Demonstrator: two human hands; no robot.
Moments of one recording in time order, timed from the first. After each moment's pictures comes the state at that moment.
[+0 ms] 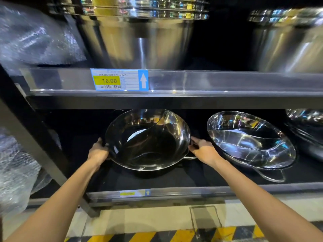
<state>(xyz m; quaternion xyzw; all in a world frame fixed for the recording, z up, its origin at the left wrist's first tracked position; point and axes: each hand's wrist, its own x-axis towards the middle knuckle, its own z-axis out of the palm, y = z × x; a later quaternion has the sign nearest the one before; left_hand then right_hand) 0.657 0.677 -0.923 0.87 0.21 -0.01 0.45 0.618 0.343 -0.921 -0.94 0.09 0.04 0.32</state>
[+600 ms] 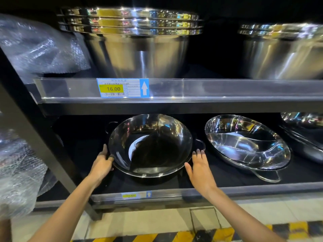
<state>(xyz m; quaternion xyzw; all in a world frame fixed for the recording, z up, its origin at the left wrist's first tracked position) 0.628 0.686 -0.941 0.85 0.11 -0.04 0.52 0.551 0.381 -0.943 -0.96 0.07 -0.06 0.26</state>
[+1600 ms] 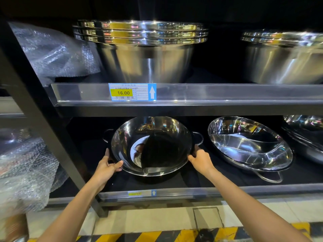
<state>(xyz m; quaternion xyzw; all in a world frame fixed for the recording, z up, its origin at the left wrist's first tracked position) 0.610 0.697 -0.943 0.75 0.11 -0.10 0.64 0.592 0.374 -0.922 -0.90 0.15 0.01 0.40</state>
